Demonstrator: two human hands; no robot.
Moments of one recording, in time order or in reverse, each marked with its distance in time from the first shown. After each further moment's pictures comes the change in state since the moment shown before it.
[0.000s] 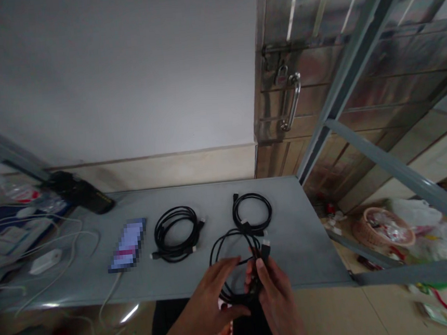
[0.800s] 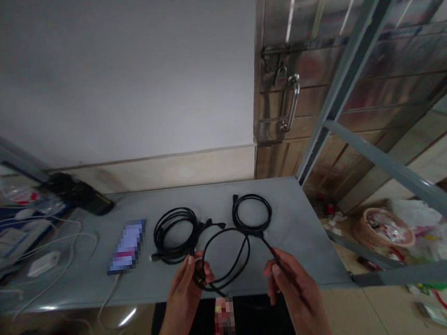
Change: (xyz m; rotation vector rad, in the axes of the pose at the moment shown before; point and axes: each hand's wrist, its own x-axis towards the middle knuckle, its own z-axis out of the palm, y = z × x) left_hand 0.007 -0.009 -0.007 -1.181 0.584 -0.377; right_hand -0.010 -0.052 -0.024 -0.445 -0.021 -0.233
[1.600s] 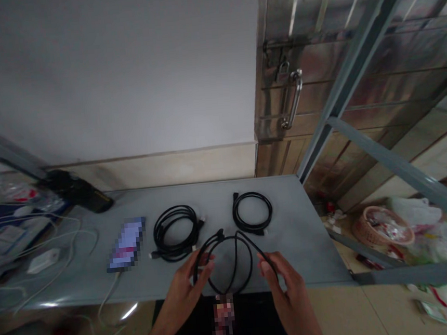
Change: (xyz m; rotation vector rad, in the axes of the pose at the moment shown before) left_hand 0.008 0.026 -0.007 0.839 -0.174 0.205; right_hand 0.010 0.023 0.001 -0.307 -0.035 -0.047
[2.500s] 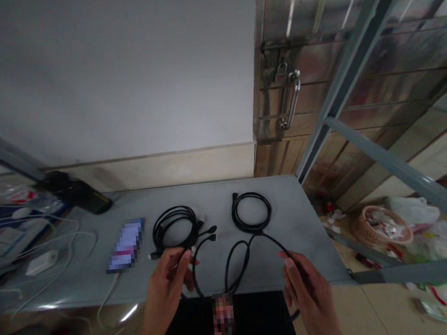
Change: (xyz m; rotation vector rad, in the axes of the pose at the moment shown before) left_hand -0.003 0.014 -0.017 -0.119 0.234 -0.006; right_hand -0.009 -0.014 -0.023 0.259 0.159 0.108
